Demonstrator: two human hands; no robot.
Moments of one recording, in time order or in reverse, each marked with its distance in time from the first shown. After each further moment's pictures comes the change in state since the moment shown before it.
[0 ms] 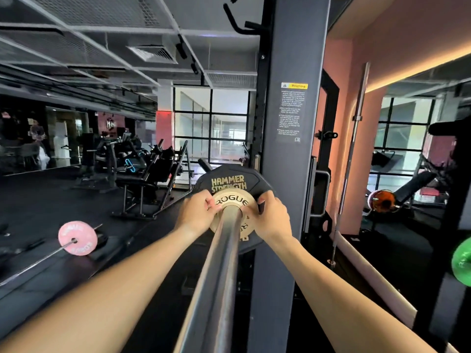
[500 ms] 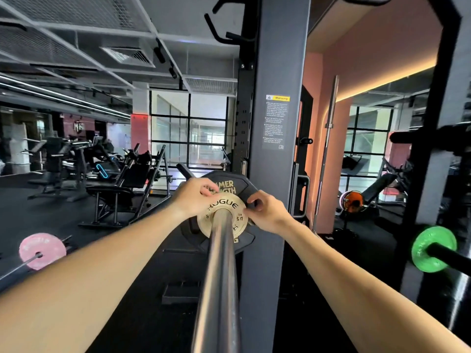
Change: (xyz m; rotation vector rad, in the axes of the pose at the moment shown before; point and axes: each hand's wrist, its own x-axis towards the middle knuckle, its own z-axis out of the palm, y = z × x) left_hand 0.019 0.038 -0.046 -0.071 -0.215 0.130; right_hand 0.003 -0.021 -0.051 -0.075 -0.219 0.021
